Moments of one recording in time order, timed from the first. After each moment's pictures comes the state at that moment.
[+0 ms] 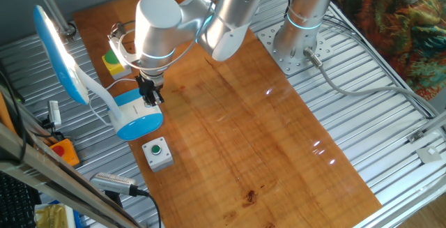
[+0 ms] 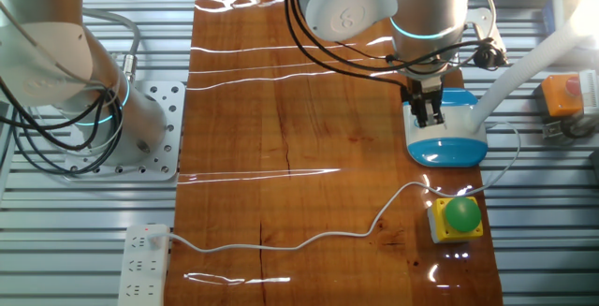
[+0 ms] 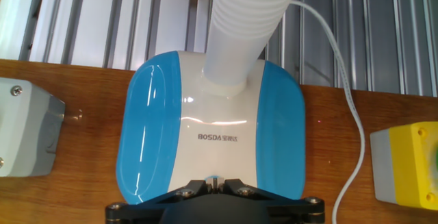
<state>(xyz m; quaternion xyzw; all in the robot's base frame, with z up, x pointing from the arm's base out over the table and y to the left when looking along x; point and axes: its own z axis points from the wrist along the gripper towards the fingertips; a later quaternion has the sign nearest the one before) 0.603 0.002 0.042 -0.05 0.99 -0.05 0.12</state>
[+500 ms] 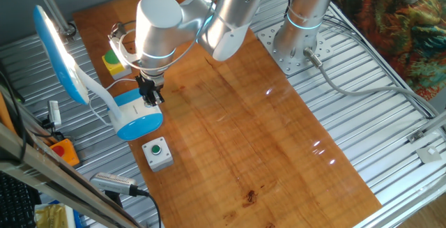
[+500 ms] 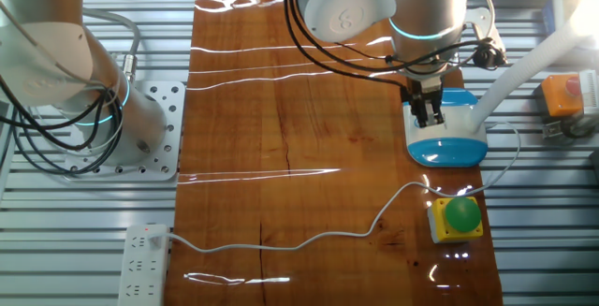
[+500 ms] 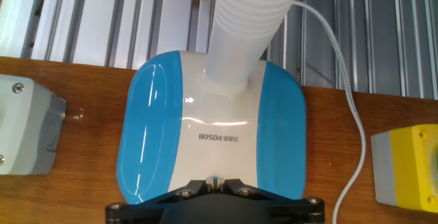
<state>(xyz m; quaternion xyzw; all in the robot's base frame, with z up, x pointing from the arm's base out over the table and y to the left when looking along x) 0.603 0.003 0.040 -0.06 0.99 -0.05 0.12</state>
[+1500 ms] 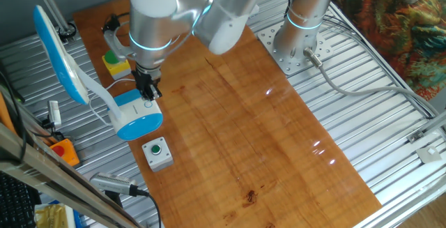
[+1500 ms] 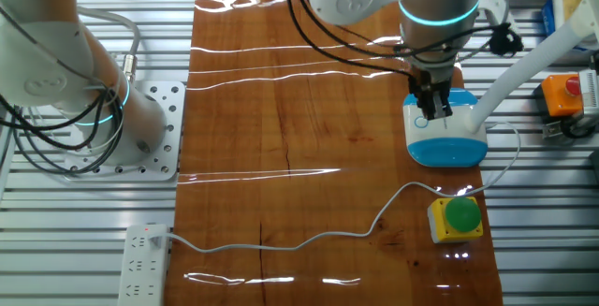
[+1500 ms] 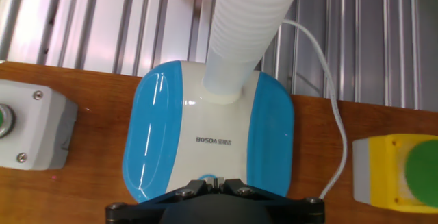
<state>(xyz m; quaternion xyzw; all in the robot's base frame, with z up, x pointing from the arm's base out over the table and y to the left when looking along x) 0.601 -0.001 0.086 -0.07 0.99 -0.05 0.10</state>
